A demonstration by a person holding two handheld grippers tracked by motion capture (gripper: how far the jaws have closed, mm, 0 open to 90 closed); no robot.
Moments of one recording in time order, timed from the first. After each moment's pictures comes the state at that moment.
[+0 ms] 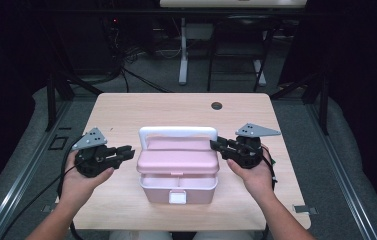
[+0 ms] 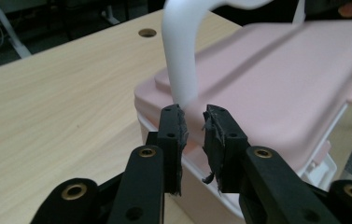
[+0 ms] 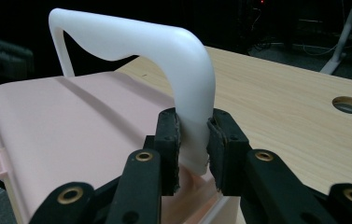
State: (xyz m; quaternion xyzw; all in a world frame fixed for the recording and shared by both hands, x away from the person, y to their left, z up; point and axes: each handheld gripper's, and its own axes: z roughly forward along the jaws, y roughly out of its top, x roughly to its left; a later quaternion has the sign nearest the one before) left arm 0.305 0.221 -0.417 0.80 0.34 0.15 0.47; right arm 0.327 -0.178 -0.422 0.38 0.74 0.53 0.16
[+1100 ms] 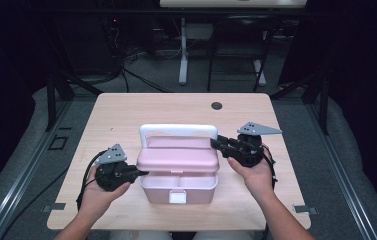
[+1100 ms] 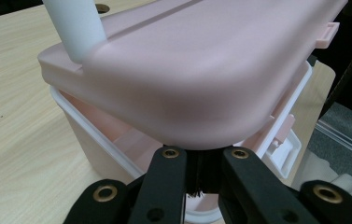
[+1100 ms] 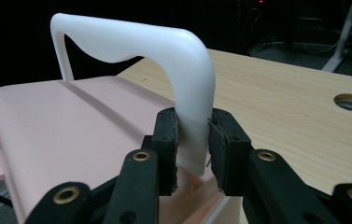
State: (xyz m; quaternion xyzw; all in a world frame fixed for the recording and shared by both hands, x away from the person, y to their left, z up) left arm 0.298 0.186 -0.450 0.82 0.31 0.09 0.47; right arm 0.330 -0.181 -0.423 0.40 0.73 0.54 0.15
